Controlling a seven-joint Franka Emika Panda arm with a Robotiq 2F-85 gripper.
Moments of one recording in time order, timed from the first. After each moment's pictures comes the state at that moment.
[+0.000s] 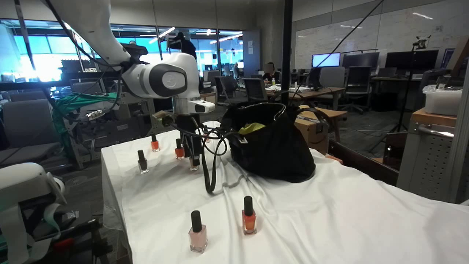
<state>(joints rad) 0.15 0.23 0.09 -2.21 -0.13 2.38 0.37</state>
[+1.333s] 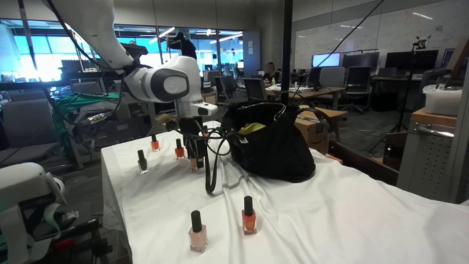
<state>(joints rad) 0.14 0.25 0.08 -2.22 -0.13 2.45 0.33</state>
